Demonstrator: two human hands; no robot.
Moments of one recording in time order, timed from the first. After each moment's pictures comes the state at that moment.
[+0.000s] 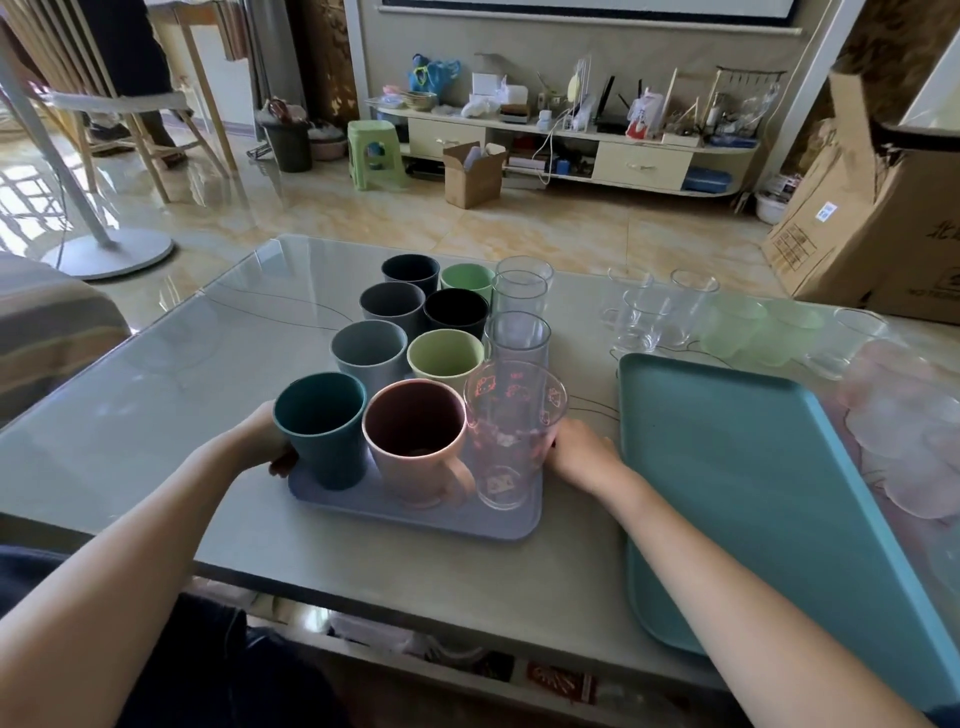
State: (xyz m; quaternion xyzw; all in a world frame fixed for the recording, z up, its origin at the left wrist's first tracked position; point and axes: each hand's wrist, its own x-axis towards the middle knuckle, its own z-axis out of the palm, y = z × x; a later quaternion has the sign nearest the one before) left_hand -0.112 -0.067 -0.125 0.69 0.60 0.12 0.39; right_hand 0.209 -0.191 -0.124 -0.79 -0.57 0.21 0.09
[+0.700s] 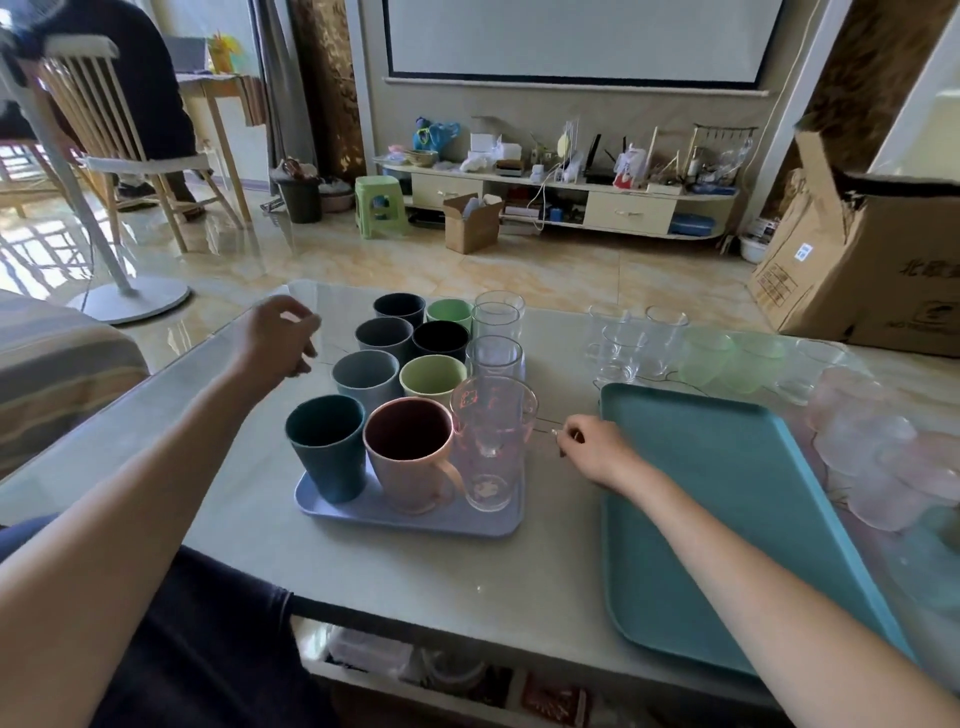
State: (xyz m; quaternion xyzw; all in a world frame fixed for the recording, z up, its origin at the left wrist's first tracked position) left_hand -0.075 -0.063 -0.007 0.62 0.59 0.42 0.29; right_hand 0.241 -0.210 -0.090 -0.78 -0.55 0.20 0.21
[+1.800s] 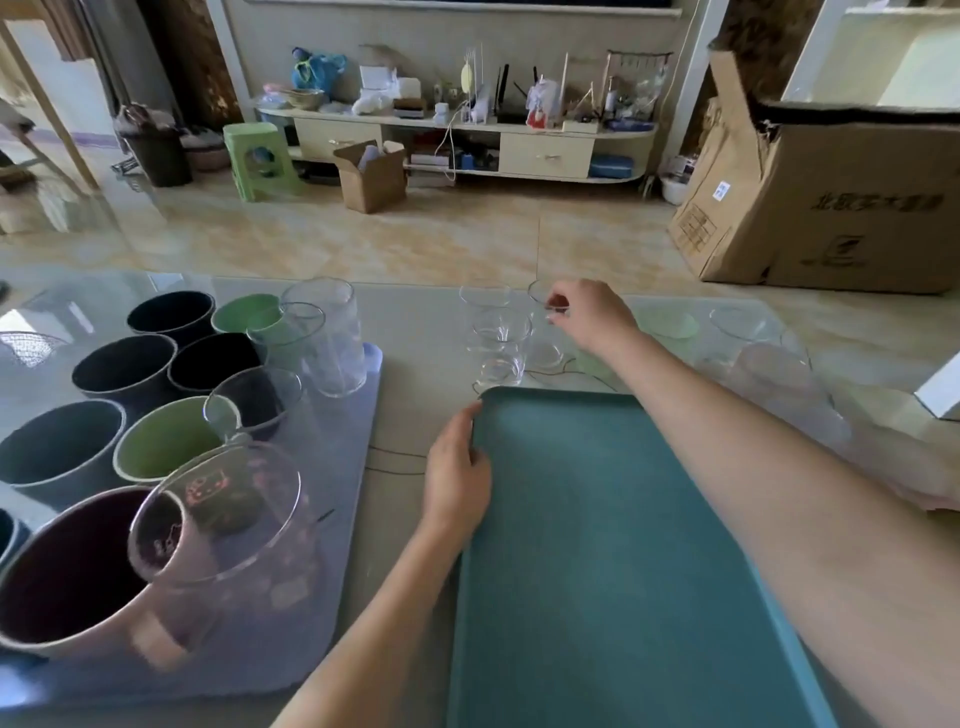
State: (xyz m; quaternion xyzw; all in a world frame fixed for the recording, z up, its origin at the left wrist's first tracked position) left_hand 0.265 -0.132 -0.164 0.70 0.48 0.34 0.40; right_hand 0.470 -0.087 -0.064 -0.80 -0.56 0.01 0.20
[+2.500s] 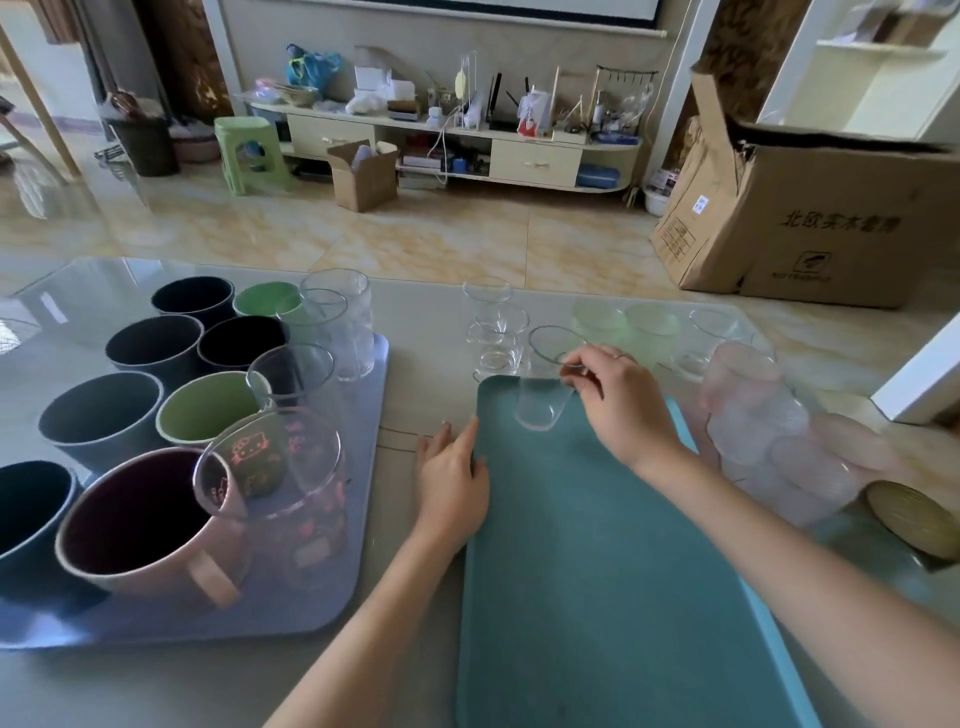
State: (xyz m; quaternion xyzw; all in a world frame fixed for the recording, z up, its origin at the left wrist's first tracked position) left_hand 0.236 -0.157 -0.168 0.79 0.47 0.26 0.30; right_hand 0.405 -0.213 -0.080 -0.72 -0.59 -0.06 0.34
